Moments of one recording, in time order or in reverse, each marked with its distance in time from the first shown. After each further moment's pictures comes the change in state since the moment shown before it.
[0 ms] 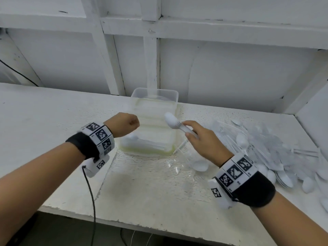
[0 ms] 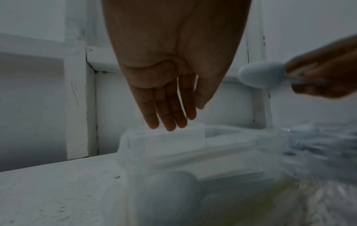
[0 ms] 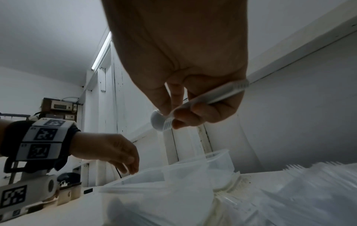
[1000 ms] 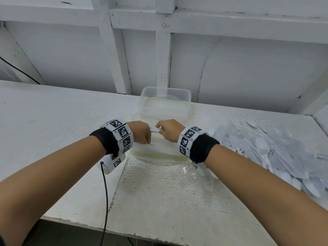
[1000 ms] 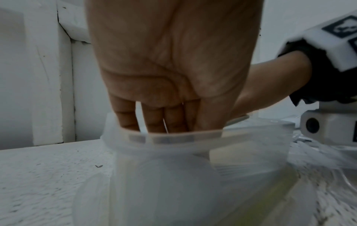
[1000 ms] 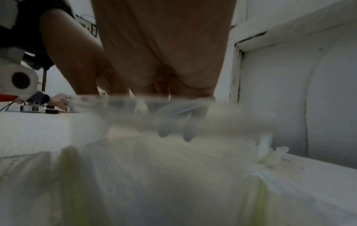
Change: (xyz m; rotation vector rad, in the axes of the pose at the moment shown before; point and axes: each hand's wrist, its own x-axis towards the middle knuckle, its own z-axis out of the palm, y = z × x) left_hand 0.041 -0.021 0.018 0.264 -0.357 0.106; right_hand 0.125 -0.040 0.091 -0.379 -0.372 0.010
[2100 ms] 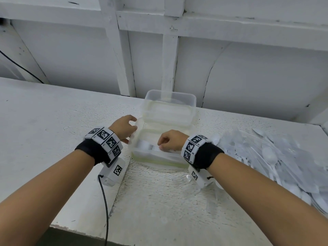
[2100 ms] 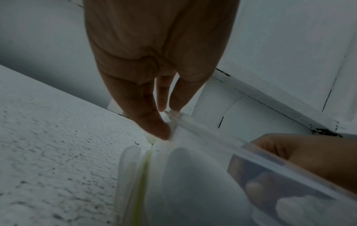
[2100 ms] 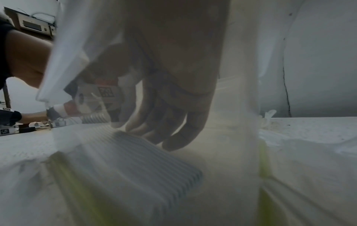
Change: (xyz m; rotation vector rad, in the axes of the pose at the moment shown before) left_hand -0.010 -0.041 0.008 -0.953 0.349 -0.385; right_hand 0.010 0.016 0.014 0.247 -0.135 -0.034
